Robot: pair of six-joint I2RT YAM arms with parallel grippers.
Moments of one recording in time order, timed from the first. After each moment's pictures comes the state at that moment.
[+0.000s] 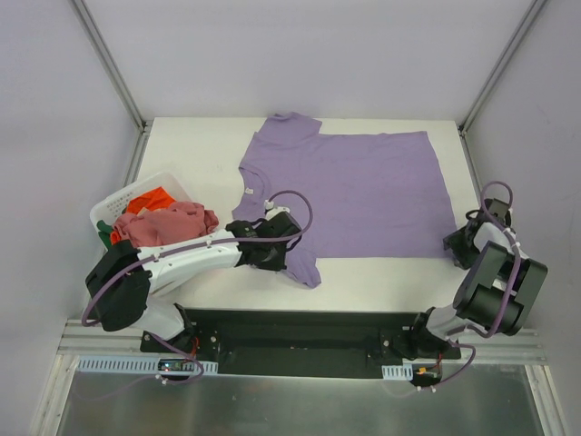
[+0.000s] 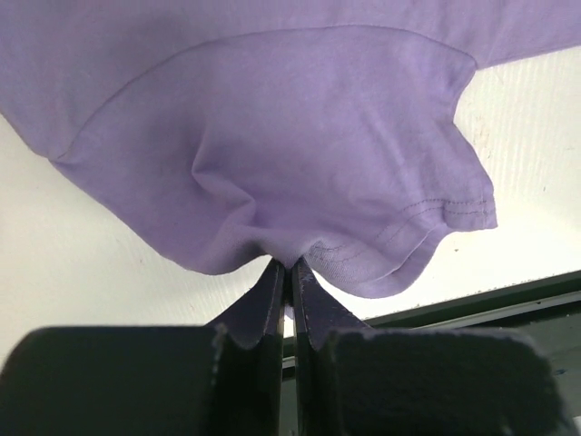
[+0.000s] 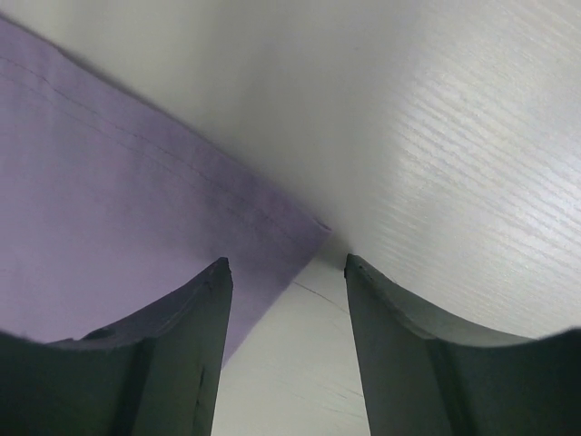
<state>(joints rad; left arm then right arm) -0.98 1.44 0.96 -0.67 -0.21 -0.79 -0.49 1.45 0.75 -0.49 0.10 0.57</state>
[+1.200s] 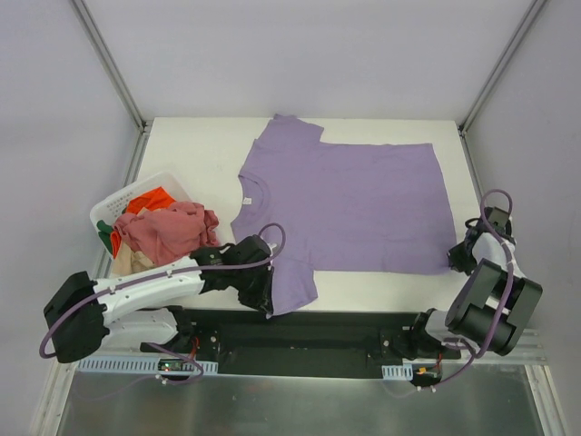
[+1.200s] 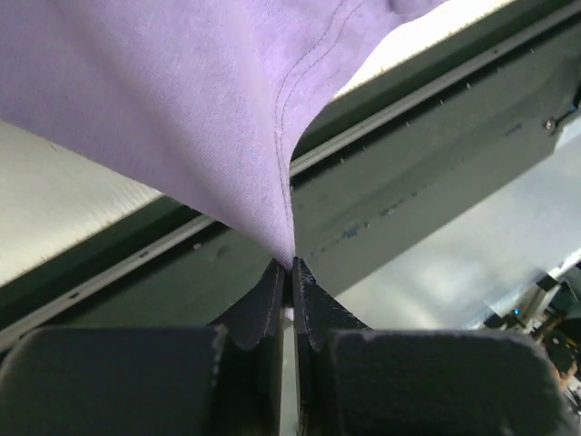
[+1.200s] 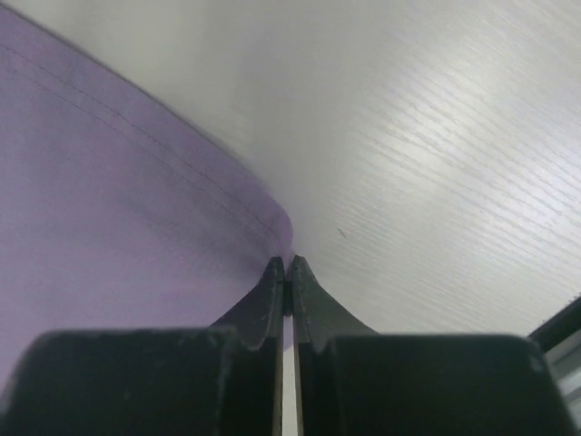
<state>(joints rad) -0.98 1.15 0.64 -0.61 0.28 -0.82 -0.50 1.35 0.70 -0.55 0.11 0.52</state>
